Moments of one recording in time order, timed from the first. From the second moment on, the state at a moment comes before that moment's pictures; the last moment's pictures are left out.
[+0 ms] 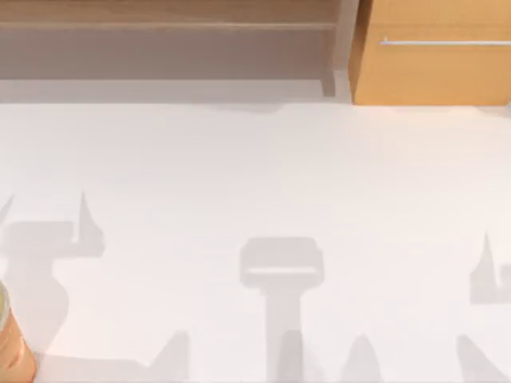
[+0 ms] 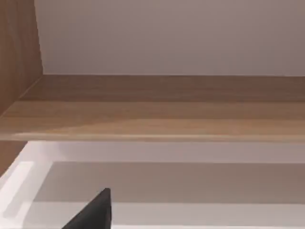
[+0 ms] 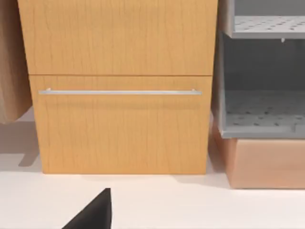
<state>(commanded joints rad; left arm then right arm) 0.07 0.37 0.33 0.03 0.08 0.00 0.00 0.00 0.00 0.00 0.00 0.00</state>
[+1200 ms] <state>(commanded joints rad) 0.32 1.71 1.53 0.17 0.36 0.02 0.00 0.00 0.00 0.00 0.00 0.00</state>
